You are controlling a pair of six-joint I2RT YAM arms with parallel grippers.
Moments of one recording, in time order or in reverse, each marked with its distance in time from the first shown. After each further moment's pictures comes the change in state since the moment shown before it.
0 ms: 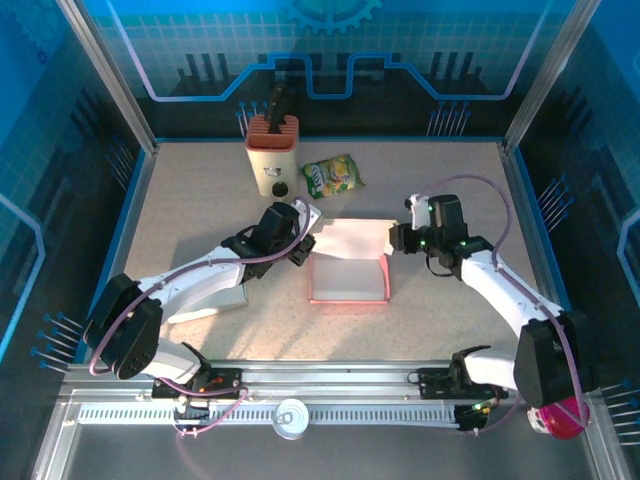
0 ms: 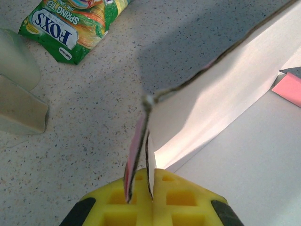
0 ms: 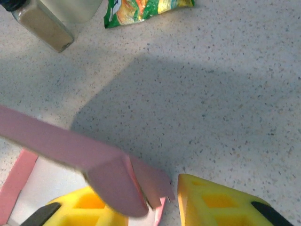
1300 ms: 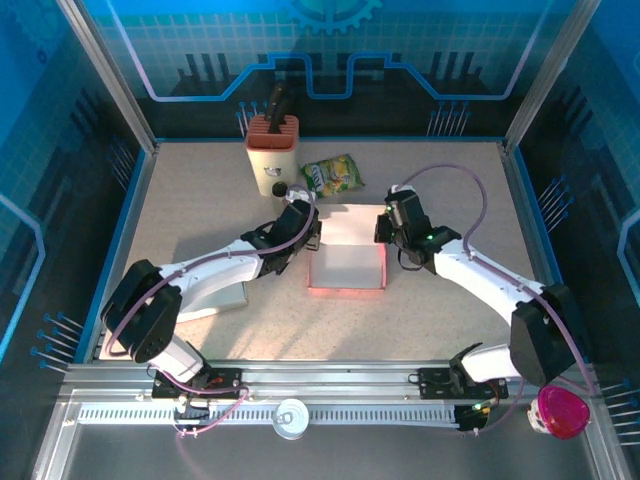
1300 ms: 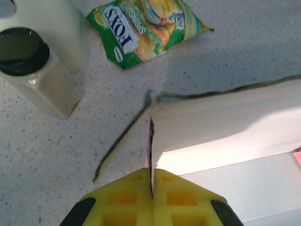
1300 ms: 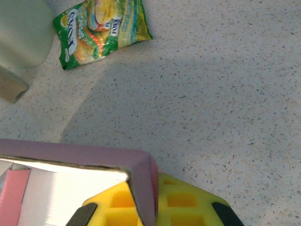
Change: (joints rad) left arm -0.071 0.126 0.104 0.033 -0.293 -0.427; right arm 0.261 0.122 0.131 -0.002 0.499 0.311
